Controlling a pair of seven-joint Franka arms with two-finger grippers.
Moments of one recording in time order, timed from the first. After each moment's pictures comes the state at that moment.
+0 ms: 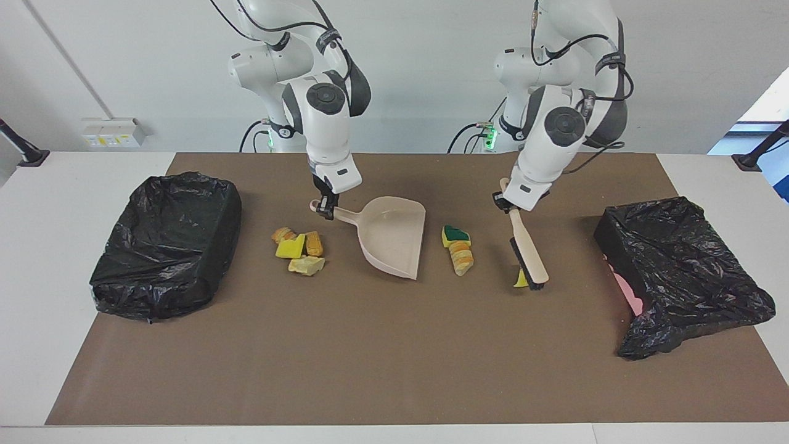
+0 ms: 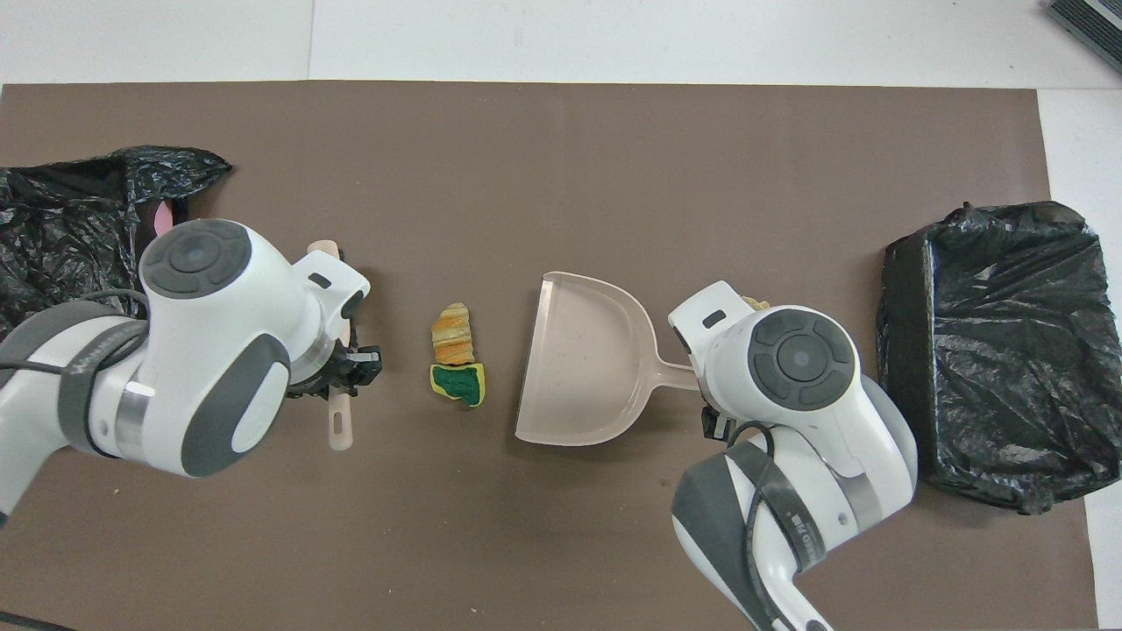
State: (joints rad) left arm -0.09 0.04 -0.19 -2.03 -0.02 1.87 -0.27; right arm 0.43 0.02 0.02 -2.13 -0.10 2.10 -0.86
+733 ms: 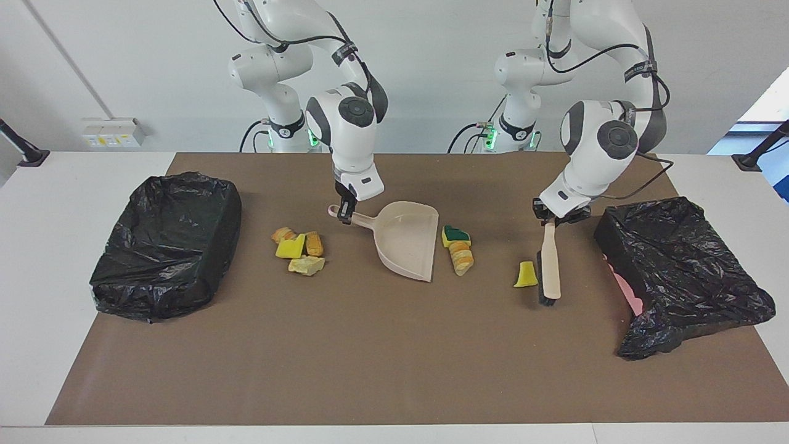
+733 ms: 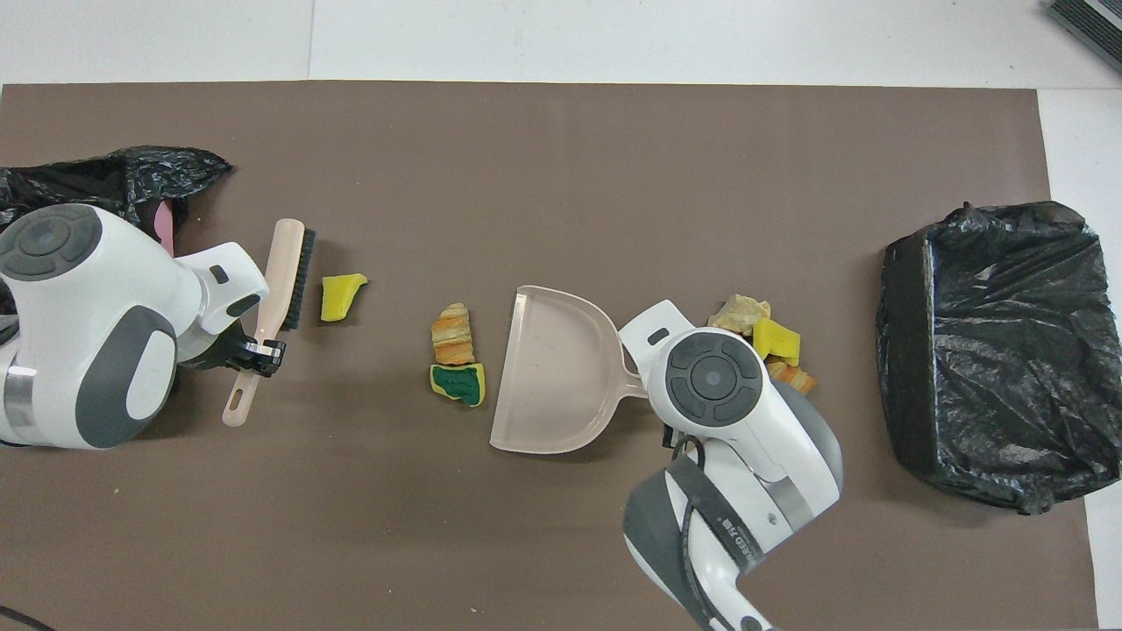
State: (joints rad) left arm 0.02 0.06 -0.22 -2.07 0.04 1.96 0.07; right arm 0.49 0.09 0.02 -2.13 -0.14 2.15 -0.74
